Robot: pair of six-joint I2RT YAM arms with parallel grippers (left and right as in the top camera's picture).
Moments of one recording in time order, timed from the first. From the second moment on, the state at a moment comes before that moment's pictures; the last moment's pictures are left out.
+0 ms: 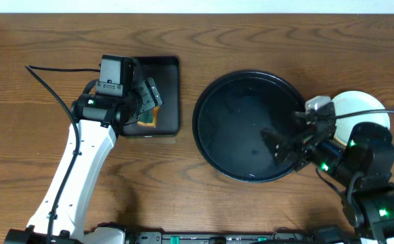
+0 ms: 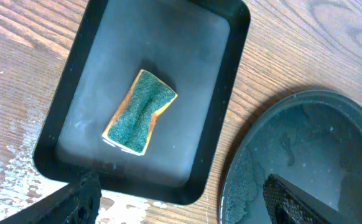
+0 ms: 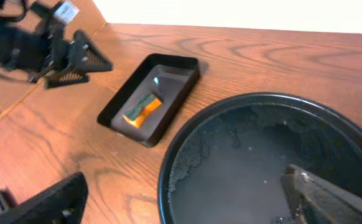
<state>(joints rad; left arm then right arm) -0.16 1.40 1.19 -0.79 0.04 -0.56 0.20 0.75 0.85 -0.57 -0.50 0.12</state>
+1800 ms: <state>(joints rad) -0.16 1.40 1.19 -0.79 0.04 -0.56 0.13 0.01 0.01 -0.07 -0.06 -0.12</state>
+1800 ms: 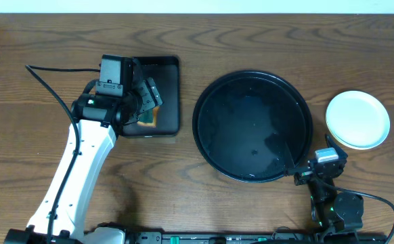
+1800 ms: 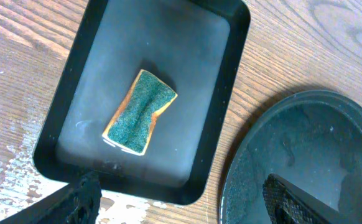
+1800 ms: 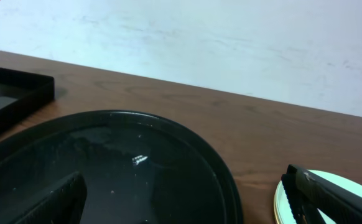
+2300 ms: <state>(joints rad) -0.16 1.40 1.19 -0.79 0.02 -0.56 0.13 0.01 0.01 -0.07 -0.06 -0.12</state>
